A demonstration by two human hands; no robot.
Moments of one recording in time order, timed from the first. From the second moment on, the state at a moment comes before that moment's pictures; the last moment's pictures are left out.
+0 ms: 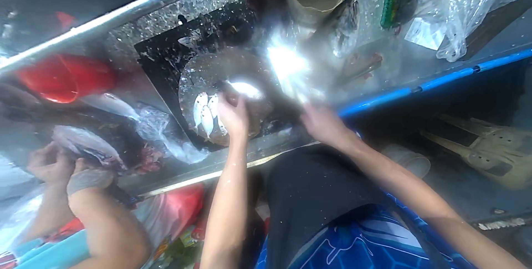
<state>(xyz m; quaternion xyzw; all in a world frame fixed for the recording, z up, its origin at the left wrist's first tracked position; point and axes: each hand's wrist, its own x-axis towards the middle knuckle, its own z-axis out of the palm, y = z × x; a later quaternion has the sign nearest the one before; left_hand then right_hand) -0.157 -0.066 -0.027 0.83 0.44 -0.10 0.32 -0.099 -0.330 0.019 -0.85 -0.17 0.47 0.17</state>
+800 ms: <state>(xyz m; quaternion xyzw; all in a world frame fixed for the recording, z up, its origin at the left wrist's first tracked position) -0.162 -0.037 -0.044 0.95 0.12 -0.10 0.28 -0.042 -0.338 -0.001 -0.80 -0.25 0.51 0.19</state>
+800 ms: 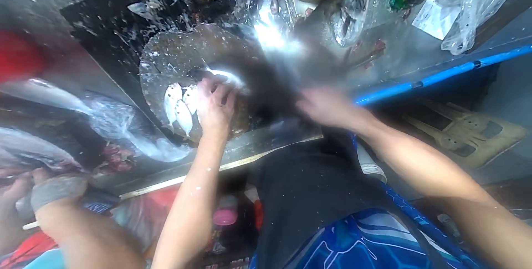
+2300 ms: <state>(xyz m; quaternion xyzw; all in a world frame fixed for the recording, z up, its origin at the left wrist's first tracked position) -0.143 -0.038 -0.002 0.69 0.36 -0.11 0.62 -0.004 -0.346 -0.002 -0.76 -0.38 0.47 0.23</state>
